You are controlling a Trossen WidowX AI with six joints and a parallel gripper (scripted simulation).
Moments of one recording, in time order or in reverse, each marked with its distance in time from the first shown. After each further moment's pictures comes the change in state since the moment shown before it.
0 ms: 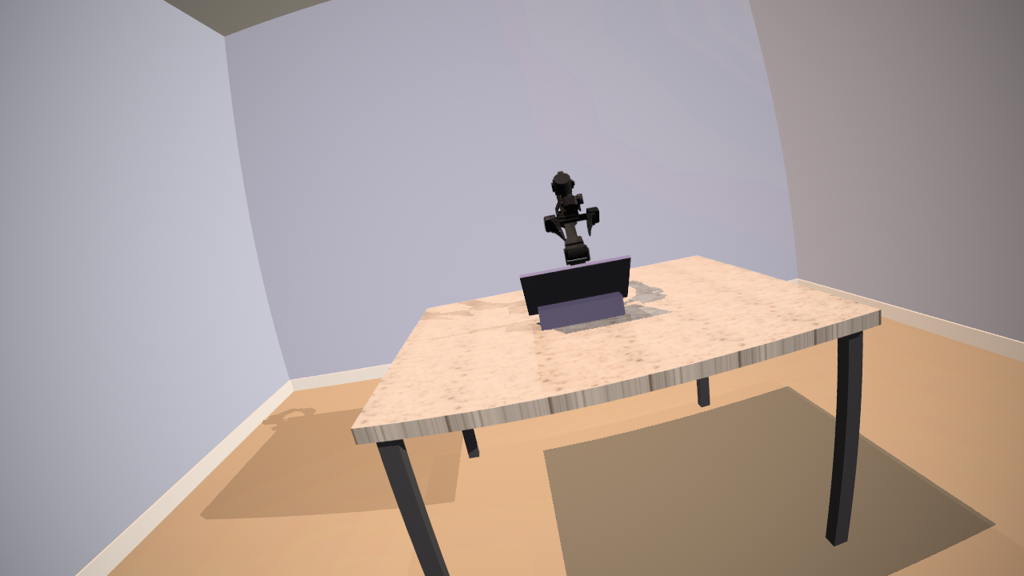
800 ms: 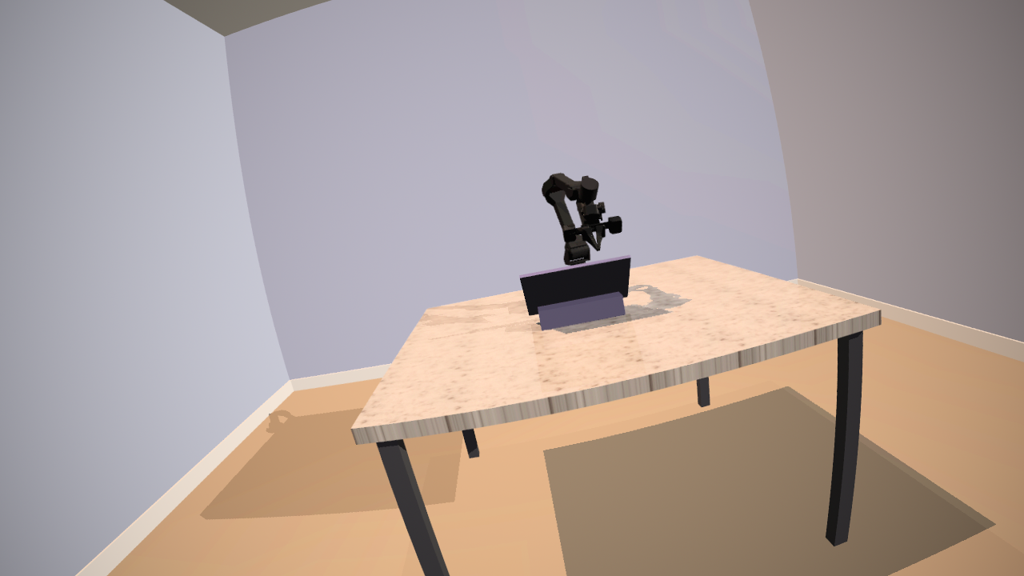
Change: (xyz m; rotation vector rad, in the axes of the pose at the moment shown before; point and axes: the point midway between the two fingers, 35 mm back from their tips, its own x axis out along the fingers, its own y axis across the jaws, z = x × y) arm 0.116 0.042 0.066 0.021 0.030 -0.026
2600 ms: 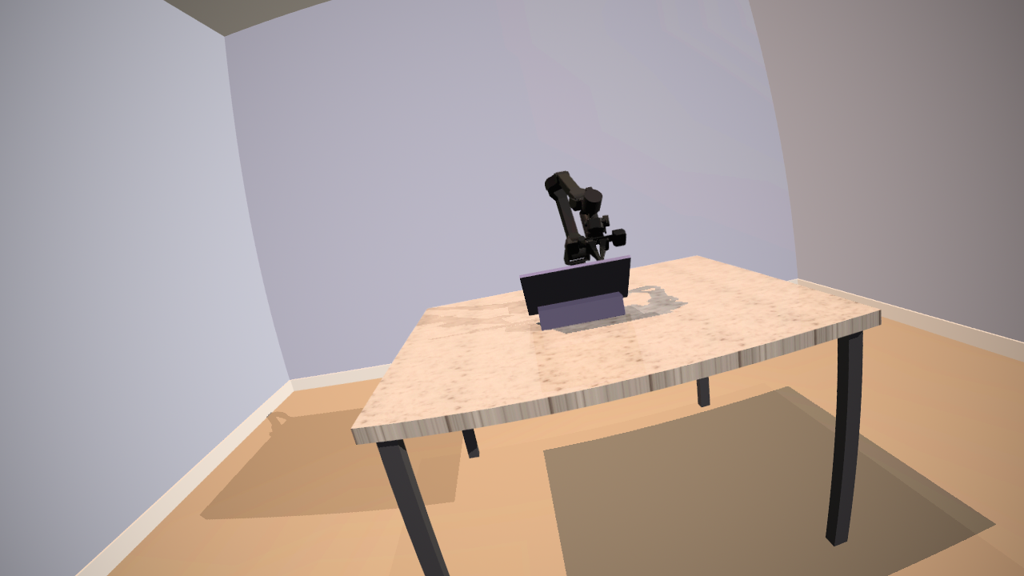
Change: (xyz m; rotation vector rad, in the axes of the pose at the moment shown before) arm 0.048 0.000 -0.004 -0.001 0.030 -0.005
